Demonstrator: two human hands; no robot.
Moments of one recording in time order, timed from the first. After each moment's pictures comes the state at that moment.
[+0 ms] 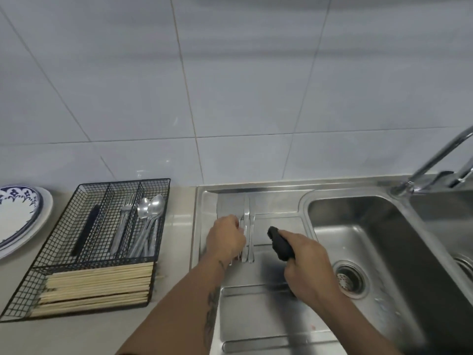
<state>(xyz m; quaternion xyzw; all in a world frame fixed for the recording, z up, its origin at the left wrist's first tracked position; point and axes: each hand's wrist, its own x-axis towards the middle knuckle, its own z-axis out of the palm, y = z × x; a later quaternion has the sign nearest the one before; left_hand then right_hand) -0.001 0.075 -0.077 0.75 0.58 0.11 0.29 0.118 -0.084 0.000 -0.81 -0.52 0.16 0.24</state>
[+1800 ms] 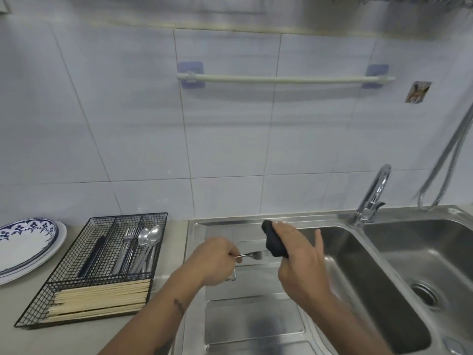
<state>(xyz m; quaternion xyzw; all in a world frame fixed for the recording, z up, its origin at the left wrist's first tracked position) -0.046 -0.026 0.088 0.85 0.41 0.04 0.32 0.117 -0.149 0.073 -0.76 -0.55 -0.07 0.34</state>
